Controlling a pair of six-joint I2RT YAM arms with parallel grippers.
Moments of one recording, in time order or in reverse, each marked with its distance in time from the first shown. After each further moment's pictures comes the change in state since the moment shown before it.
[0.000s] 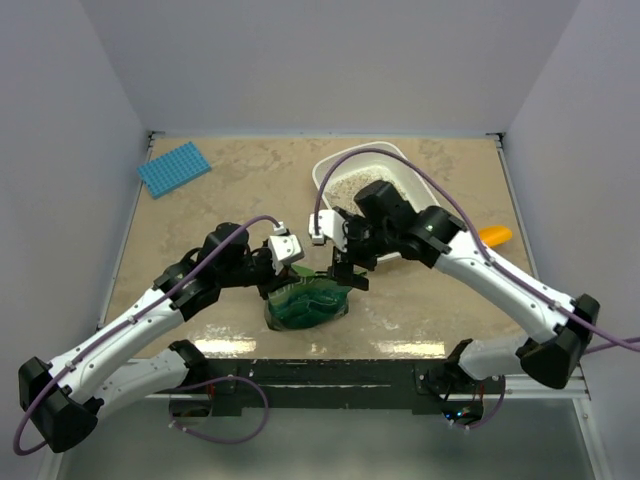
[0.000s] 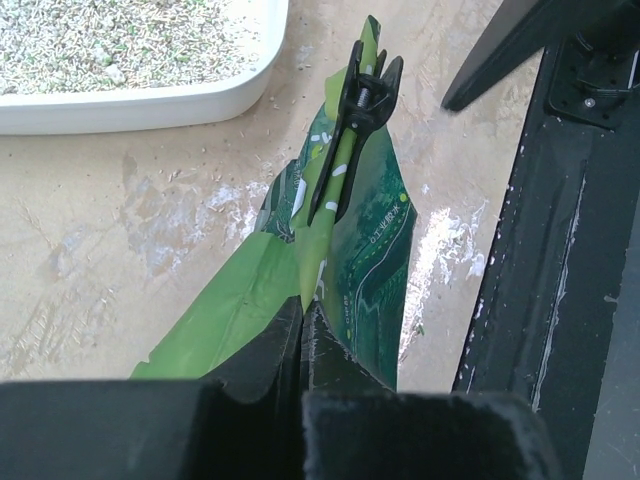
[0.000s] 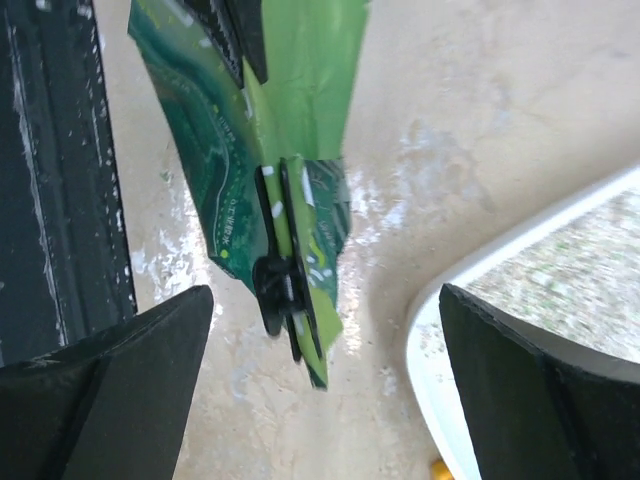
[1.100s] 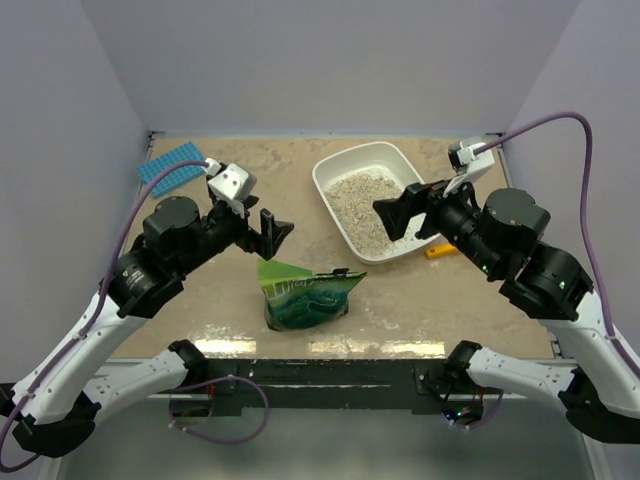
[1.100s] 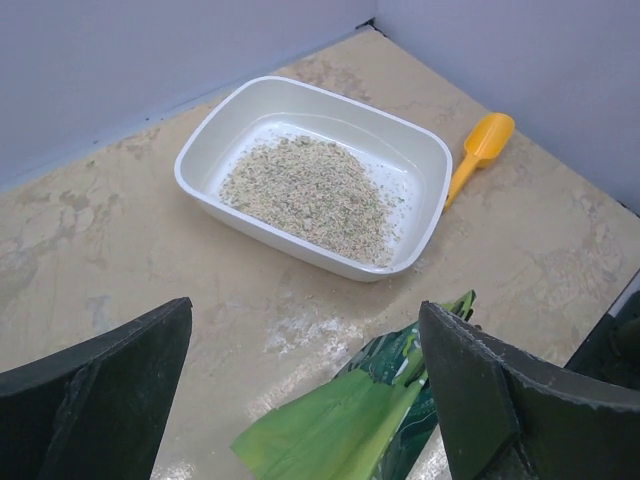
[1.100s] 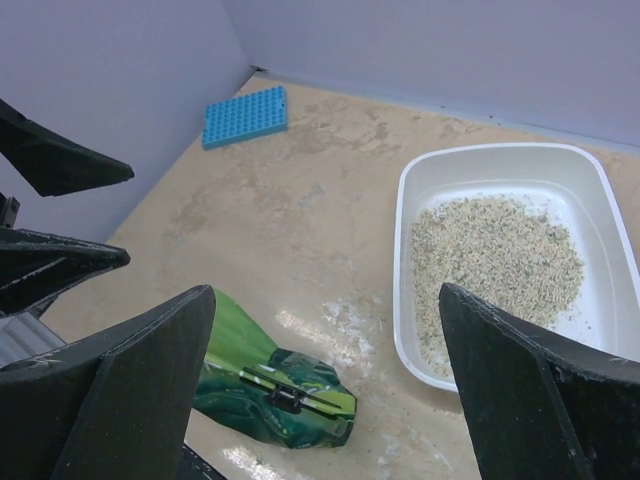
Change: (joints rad) left arm -0.001 -0.035 0.404 -0.082 -0.414 -0.298; right arm 0.003 -0.449 0.096 0.258 0.622 0.870
